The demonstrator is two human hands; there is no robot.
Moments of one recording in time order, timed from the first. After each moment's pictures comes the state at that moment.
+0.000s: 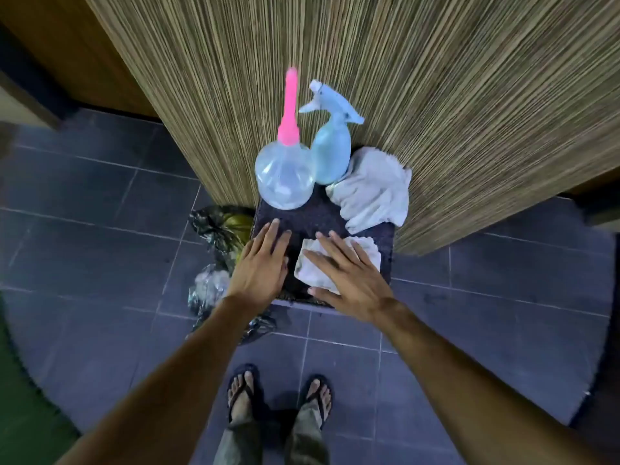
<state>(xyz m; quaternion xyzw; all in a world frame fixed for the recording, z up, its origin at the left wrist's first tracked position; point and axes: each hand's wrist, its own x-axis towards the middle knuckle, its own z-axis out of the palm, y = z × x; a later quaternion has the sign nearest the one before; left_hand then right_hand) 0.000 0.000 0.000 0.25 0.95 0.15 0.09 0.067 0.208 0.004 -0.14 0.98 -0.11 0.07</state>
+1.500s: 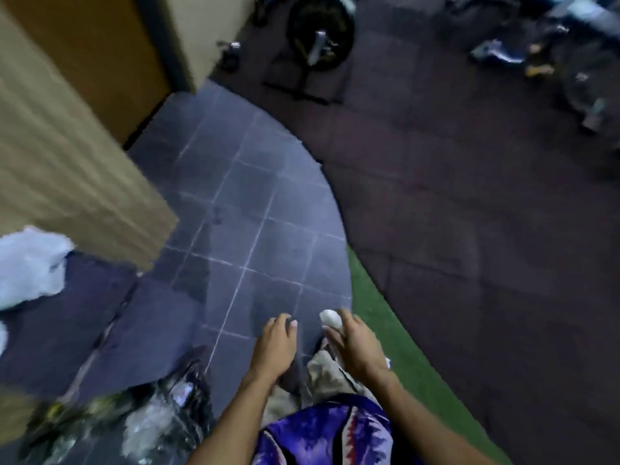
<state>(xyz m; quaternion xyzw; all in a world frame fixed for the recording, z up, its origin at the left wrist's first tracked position) 0.371 -0.010 0.095 0.60 0.67 0.03 0.44 0.553 -0.044 0.106 0.74 0.57 -0.35 -0.07</state>
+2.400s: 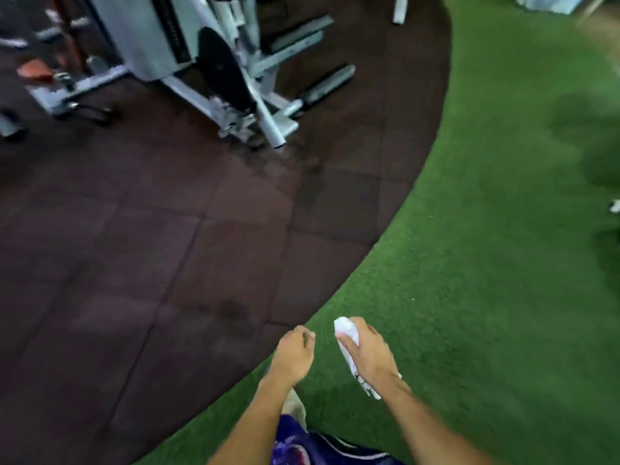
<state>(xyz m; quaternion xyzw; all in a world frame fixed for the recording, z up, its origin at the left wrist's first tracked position) 1.047 -0.403 0.118 0.88 0.02 -0.35 0.33 1.000 -0.574 0.108 0.90 -0.21 -0.20 -0.34</state>
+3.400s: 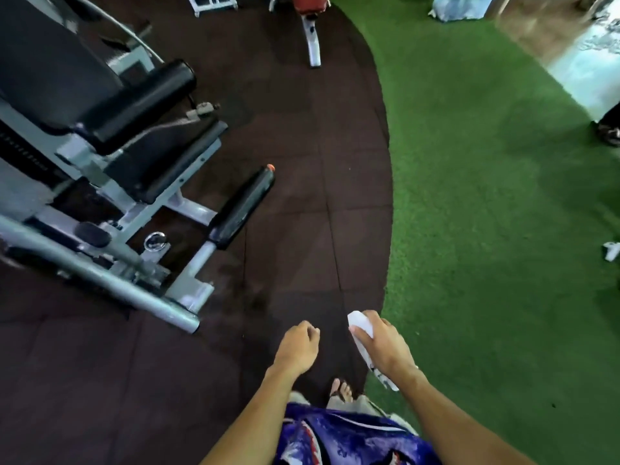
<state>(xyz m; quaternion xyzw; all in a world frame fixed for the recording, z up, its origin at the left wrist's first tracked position) 1.761 -0.823 0.139 0.88 -0.08 -0.39 0.27 1.664 -0.992 0.133 0.87 -0.31 -0.16 -0.35</state>
